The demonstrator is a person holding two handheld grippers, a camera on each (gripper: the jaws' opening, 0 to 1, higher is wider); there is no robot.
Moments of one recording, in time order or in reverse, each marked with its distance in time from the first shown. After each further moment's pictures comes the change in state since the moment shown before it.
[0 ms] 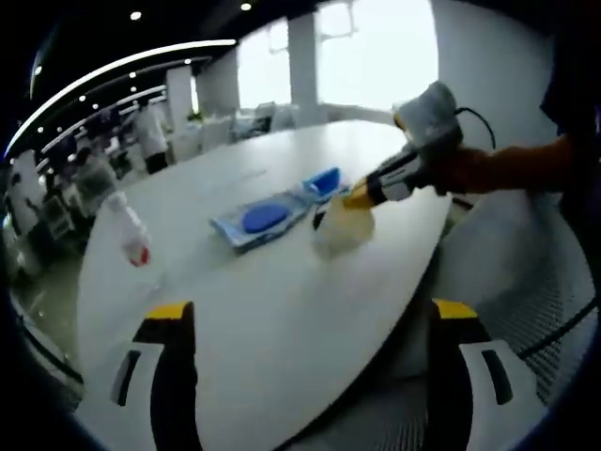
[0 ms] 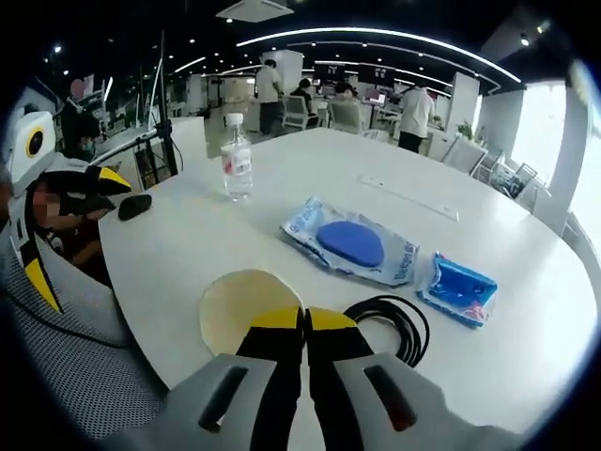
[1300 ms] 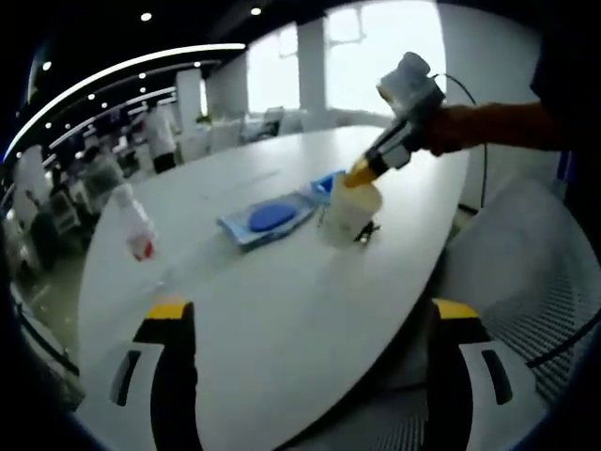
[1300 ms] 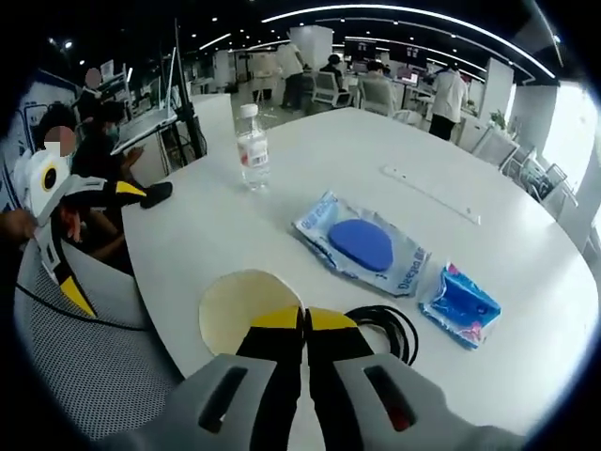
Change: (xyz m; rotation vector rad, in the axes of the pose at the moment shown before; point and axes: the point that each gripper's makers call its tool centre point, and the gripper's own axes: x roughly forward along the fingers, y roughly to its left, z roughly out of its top) left arm 0.004 0.004 -0.006 0.000 0.000 0.033; right arm -0.004 -0.016 0.031 -0.051 0.117 0.161
